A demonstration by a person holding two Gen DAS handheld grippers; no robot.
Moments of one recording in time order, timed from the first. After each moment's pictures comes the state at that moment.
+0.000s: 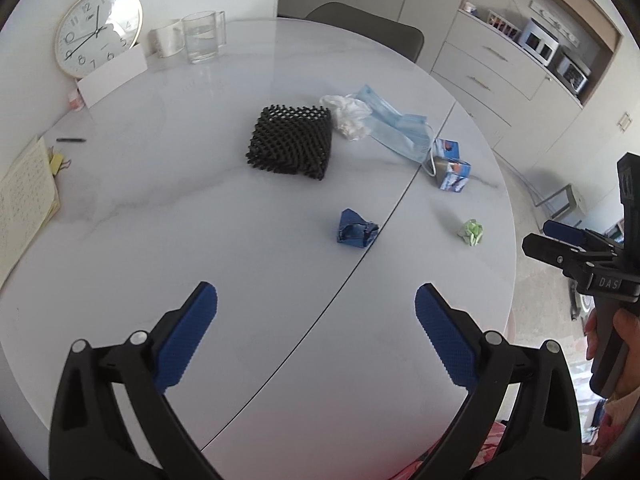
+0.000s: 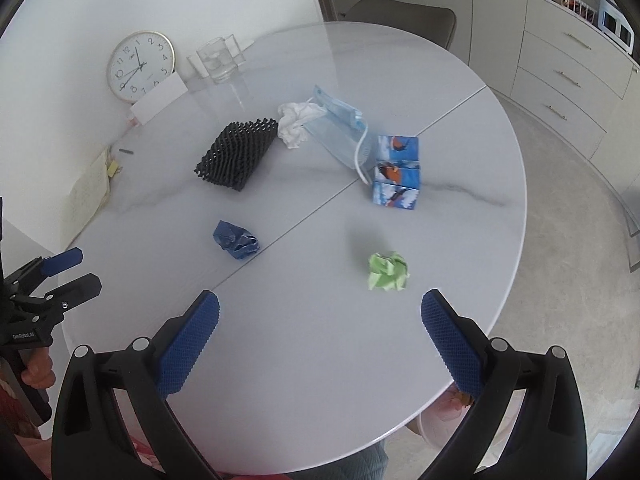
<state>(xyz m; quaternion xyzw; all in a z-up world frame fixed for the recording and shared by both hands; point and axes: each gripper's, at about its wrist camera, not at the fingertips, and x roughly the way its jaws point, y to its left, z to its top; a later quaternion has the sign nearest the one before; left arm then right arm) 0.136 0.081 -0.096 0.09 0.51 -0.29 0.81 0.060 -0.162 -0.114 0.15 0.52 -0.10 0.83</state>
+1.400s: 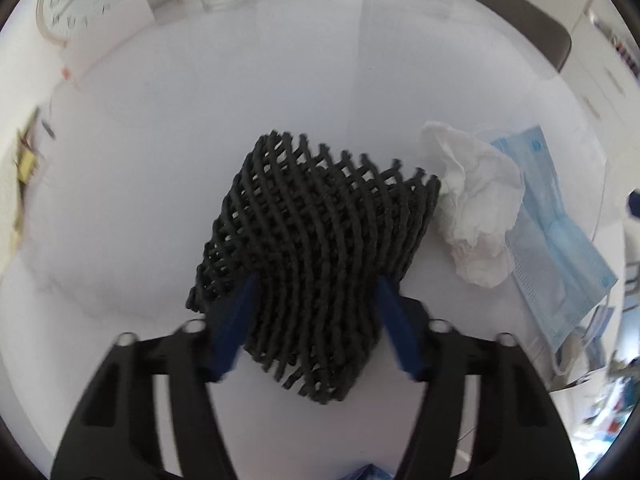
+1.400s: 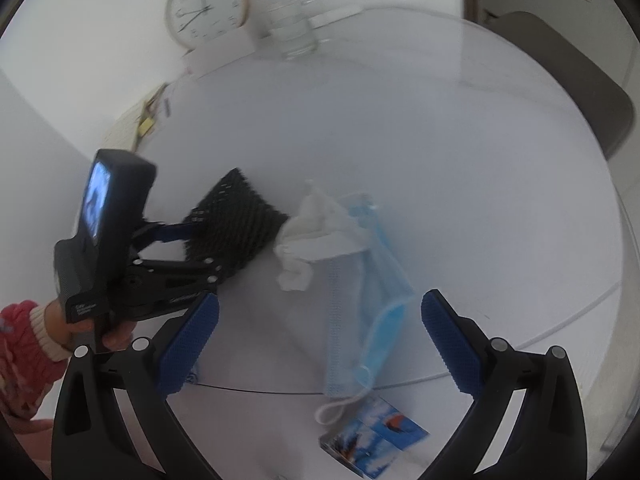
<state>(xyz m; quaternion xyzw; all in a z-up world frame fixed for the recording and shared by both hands) 0.331 -0.069 -0.210 0.07 0.59 -0.11 0.80 0.309 -0.250 -0.159 0.04 0.58 0.15 0.80</state>
